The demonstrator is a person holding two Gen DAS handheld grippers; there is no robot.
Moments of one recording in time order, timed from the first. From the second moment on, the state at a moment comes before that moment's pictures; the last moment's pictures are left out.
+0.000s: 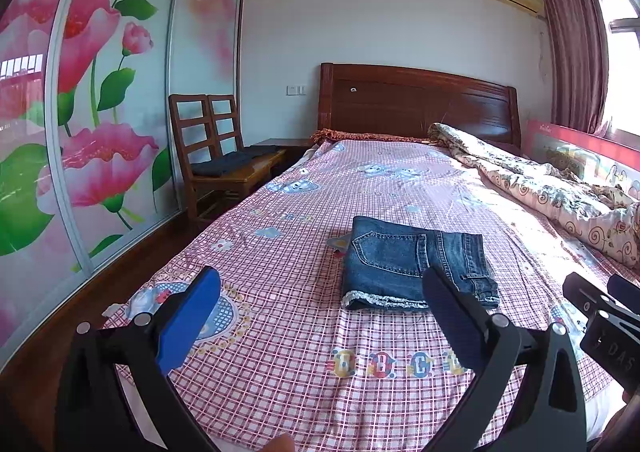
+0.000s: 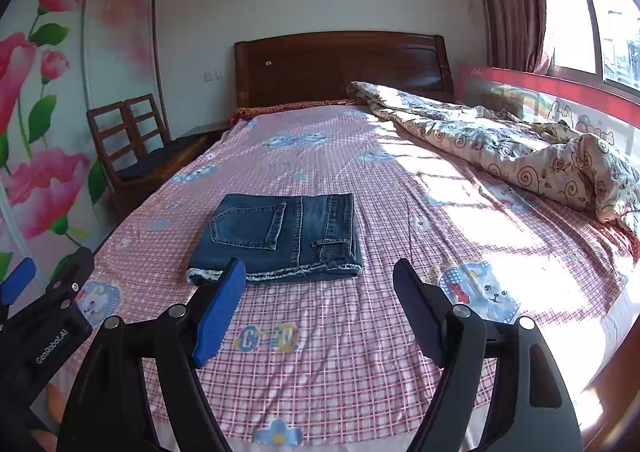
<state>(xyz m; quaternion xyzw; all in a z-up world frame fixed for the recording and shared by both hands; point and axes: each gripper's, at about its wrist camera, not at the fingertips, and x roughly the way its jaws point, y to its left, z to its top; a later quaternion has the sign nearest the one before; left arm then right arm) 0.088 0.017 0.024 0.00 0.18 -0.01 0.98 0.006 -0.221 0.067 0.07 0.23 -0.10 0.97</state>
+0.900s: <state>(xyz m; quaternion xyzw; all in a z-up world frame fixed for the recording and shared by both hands) 0.087 0.015 0.020 0.00 0.19 -0.01 0.98 0.007 -0.218 0.064 0.06 0.23 -0.10 0.96</state>
